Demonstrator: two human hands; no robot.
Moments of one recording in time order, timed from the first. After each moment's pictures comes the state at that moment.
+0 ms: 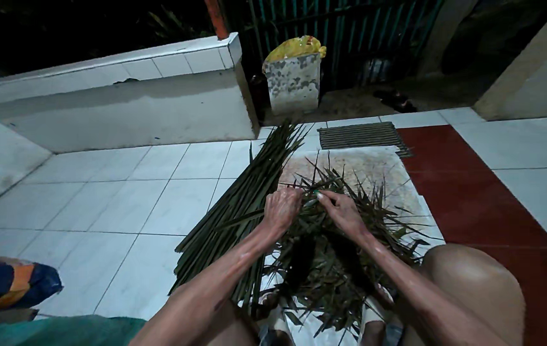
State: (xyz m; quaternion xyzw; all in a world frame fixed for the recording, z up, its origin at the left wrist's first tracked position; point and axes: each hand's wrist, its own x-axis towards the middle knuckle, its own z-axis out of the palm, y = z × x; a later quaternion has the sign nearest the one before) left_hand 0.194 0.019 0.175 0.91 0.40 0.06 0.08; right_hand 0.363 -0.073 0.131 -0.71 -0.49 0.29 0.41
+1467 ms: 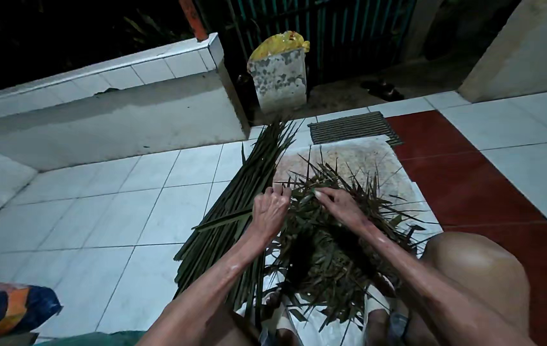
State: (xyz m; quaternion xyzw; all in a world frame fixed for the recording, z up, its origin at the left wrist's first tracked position) left_hand 0.181 0.015 0.170 0.93 0.33 0.10 -0.10; right_hand 0.382 -0.081 0.124 -0.70 -0.49 0.34 0.40
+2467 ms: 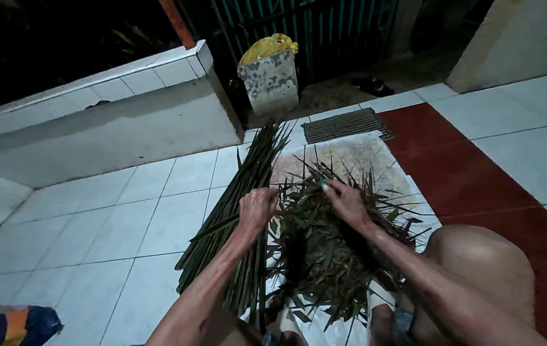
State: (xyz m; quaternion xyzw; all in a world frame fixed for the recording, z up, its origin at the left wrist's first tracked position) left_hand 0.174 0.038 0.189 0.90 0.42 0.04 0.10; right_hand 0.396 -0.090 0.106 -0.74 -0.45 0.21 0.46
